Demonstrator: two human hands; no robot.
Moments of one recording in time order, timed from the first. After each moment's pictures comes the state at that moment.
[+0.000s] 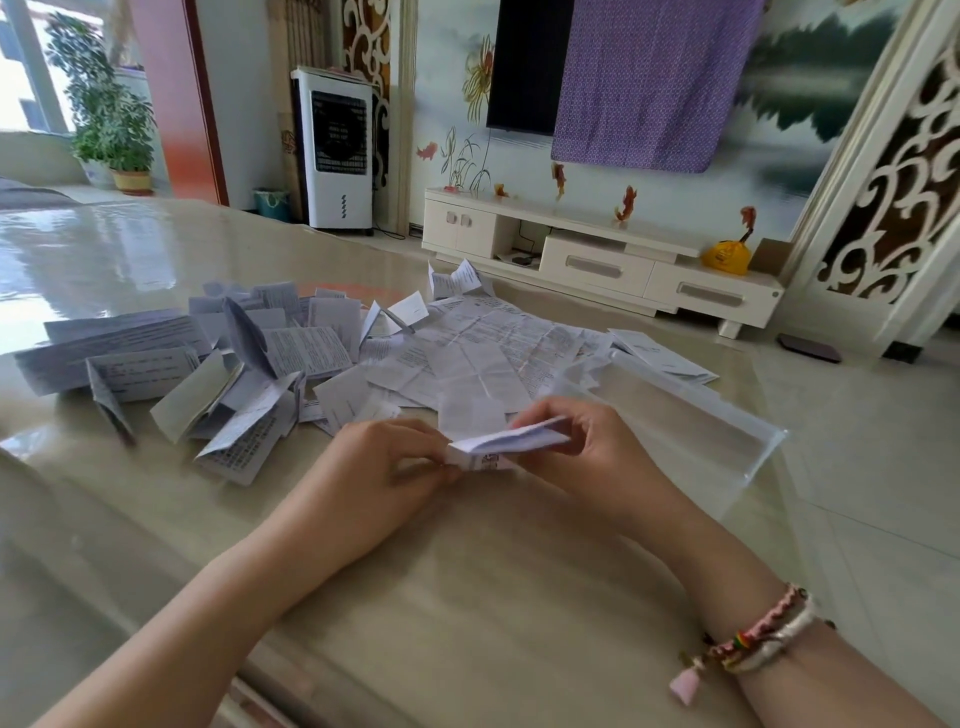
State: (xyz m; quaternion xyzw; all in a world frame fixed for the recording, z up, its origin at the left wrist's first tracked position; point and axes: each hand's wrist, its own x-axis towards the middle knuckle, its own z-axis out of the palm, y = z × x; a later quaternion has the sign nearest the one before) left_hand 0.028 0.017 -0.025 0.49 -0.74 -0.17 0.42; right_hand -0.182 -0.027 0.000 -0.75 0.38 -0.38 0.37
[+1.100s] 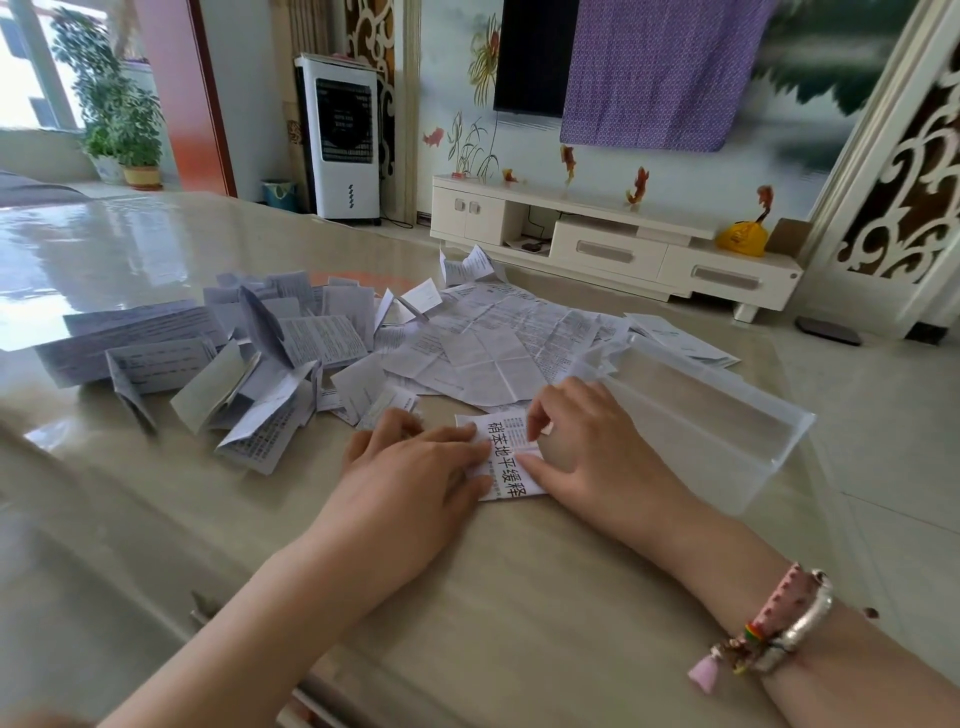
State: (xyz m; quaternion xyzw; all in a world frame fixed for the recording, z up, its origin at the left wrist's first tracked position) left_hand 0.009 0.032 -0.022 0.65 -0.74 -0.02 0.17; right_hand -0.176 -0.028 -0.015 -0.87 0.42 -0.25 0.01
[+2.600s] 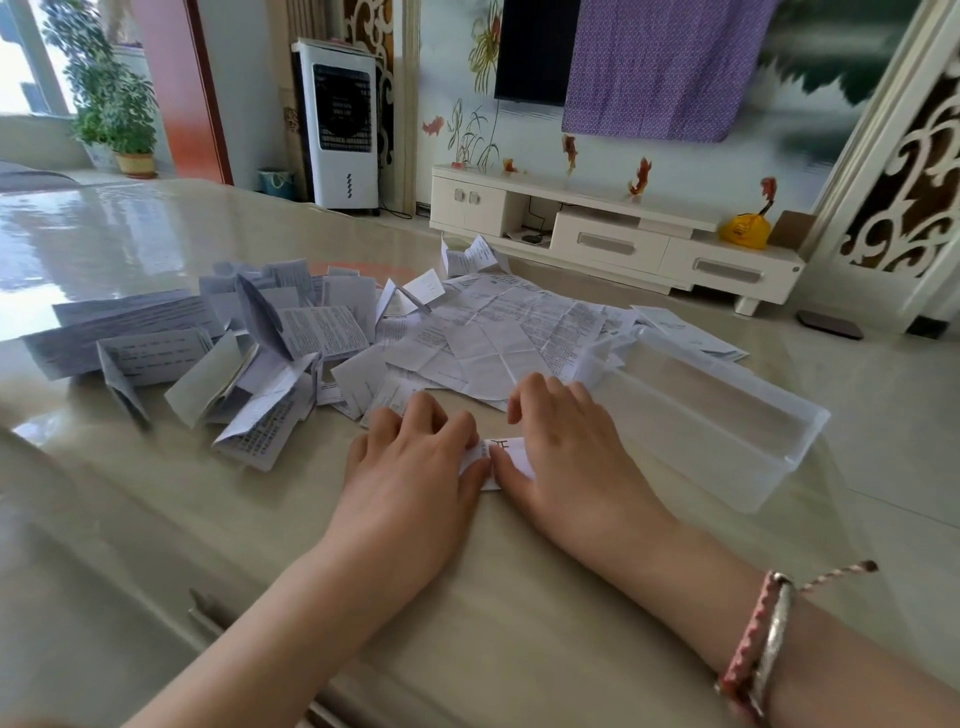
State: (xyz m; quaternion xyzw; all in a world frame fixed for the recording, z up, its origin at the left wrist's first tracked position) left_hand 0.001 0.032 -0.025 0.69 -0.69 -0.02 0.22; right_hand -0.143 -0.011 -0.018 -0.87 0.44 -0.24 -0.06
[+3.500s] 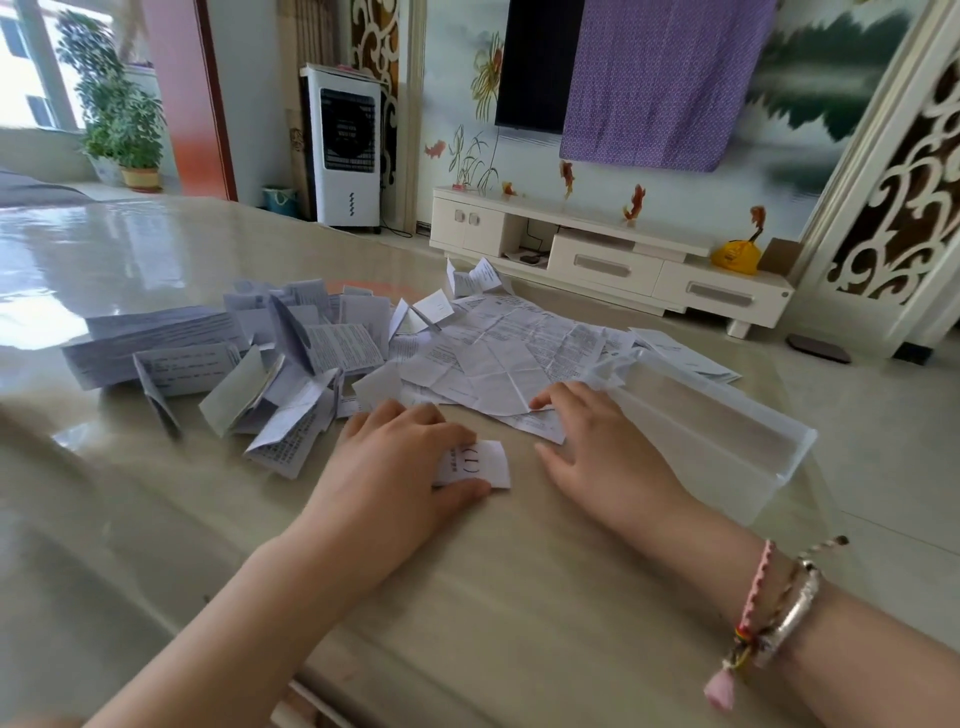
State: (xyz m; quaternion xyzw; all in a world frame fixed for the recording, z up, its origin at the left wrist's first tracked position) left_hand 0.034 0.029 -0.015 0.63 -0.74 0.01 0.22; right_hand -0.160 -0.027 -0.004 -0.85 0.49 -0.21 0.01
